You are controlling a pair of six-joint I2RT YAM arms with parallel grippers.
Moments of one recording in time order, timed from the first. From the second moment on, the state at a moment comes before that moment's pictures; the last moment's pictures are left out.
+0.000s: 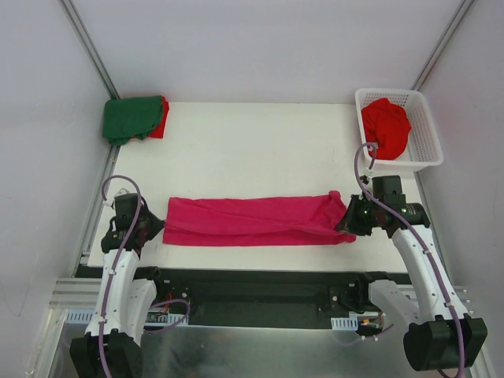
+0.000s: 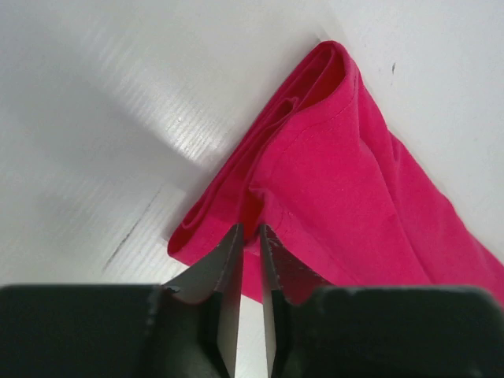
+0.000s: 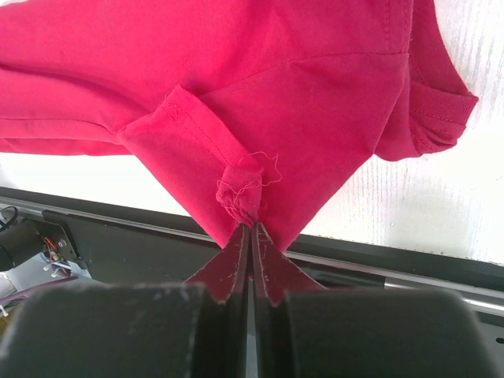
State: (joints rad) left arm 0.15 0.66 0.44 -0.65 0.04 -0.70; right arm 0.11 0.89 0.80 -1.00 -0.33 0.38
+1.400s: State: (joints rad) left arm 0.15 0.70 0.56 -0.55 0.07 -0.75; right arm 0.14 0.86 0.71 -1.02 -0.31 0.43
